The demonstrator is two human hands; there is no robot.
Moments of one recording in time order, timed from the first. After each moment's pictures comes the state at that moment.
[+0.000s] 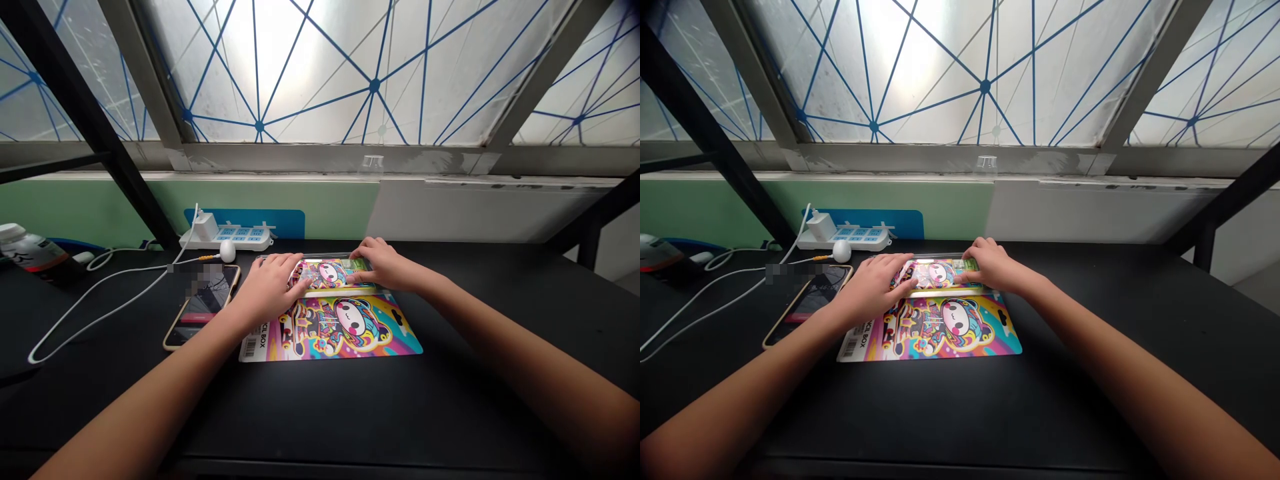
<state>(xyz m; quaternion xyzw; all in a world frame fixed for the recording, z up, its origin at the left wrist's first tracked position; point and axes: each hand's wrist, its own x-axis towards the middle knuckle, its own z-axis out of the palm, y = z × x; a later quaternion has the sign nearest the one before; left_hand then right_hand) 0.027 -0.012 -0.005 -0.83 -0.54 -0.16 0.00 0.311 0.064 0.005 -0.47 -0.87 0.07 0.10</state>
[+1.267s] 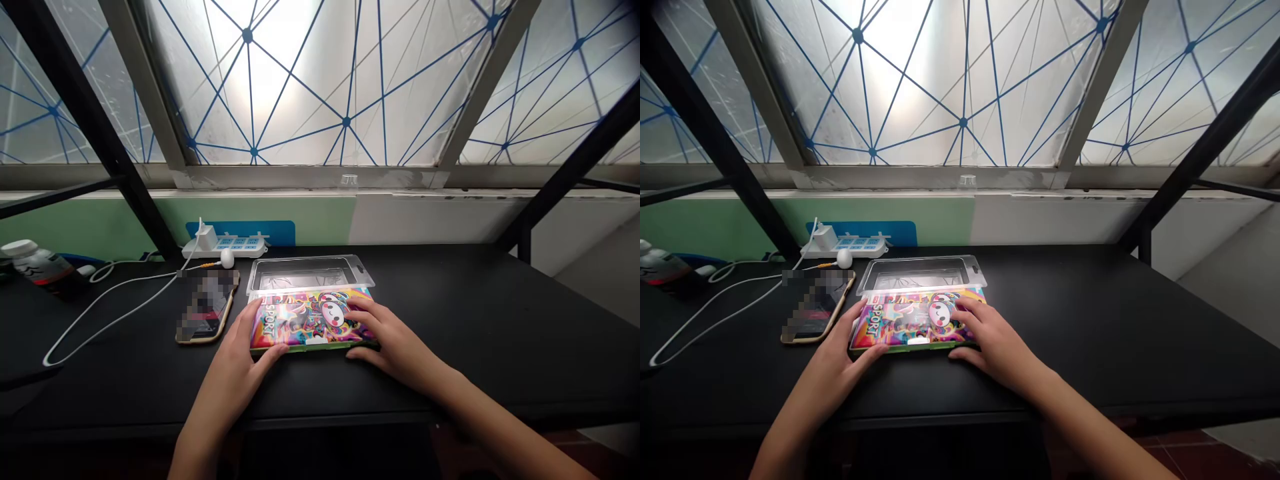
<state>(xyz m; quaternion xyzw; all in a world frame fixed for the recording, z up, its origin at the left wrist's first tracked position) 0.005 -0.146 -0.040 -0.71 -0.61 -0.32 -0.15 0.324 -0.103 -0.031 -0.37 -0.89 0.03 0.27</state>
